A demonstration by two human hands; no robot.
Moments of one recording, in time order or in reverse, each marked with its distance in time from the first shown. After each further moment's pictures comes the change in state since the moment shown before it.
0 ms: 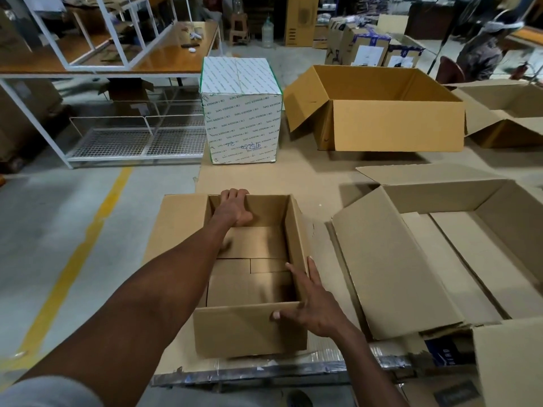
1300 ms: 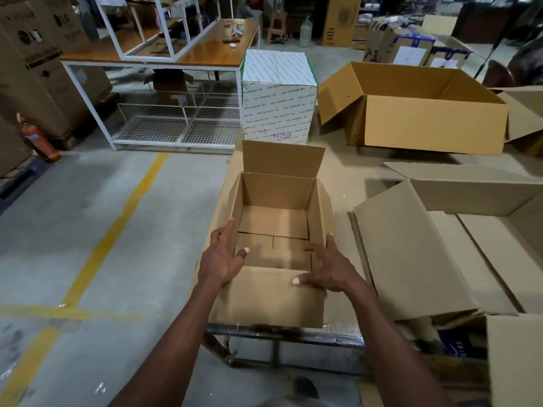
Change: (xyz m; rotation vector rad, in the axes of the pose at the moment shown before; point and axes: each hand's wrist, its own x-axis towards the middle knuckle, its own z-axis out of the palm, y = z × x) left_hand -0.223 -0.057 0.056 -0.373 0.260 -0.234; right_hand 0.002 -0.025 -0.022 -0.111 -0.076 0.076
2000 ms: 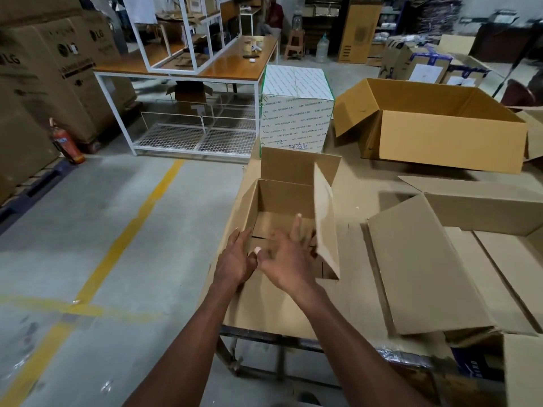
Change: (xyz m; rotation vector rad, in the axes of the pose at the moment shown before) left_hand -0.003 -0.004 -0.003 -0.070 -0.029 0.027; right_hand -0.032 -0.133 0.044 0.000 0.278 -0.155
